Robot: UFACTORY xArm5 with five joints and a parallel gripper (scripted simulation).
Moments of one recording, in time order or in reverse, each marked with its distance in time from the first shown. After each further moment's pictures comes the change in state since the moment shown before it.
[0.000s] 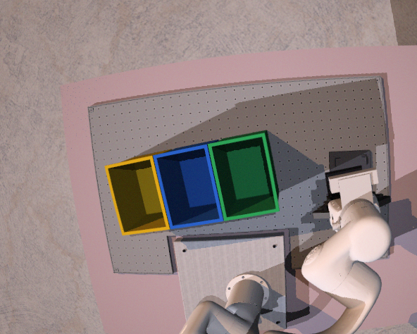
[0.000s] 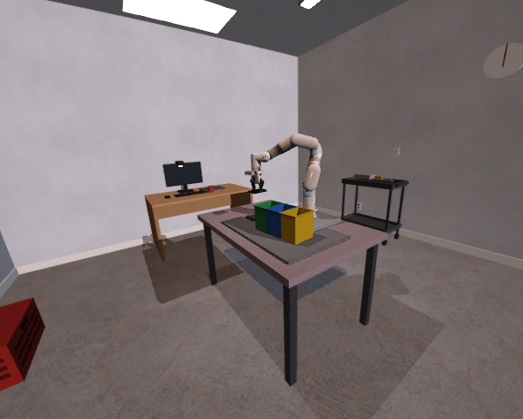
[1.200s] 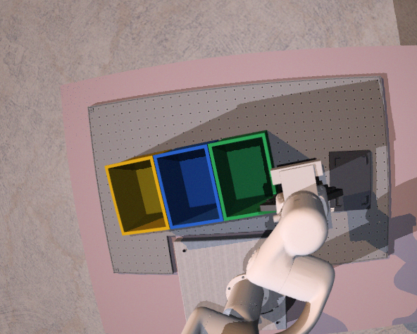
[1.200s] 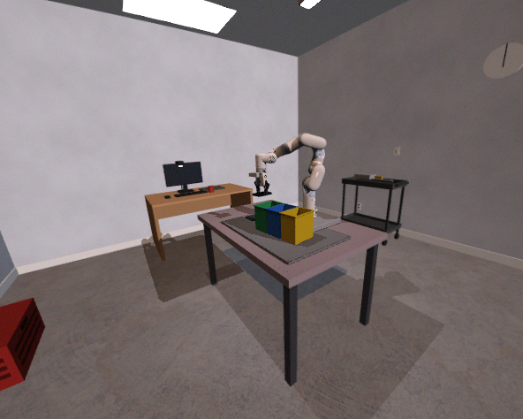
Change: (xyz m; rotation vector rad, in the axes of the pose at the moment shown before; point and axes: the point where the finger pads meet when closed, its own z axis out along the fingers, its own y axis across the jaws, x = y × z) arm 0.034 -0.100 0.002 -0.001 0.004 -0.001
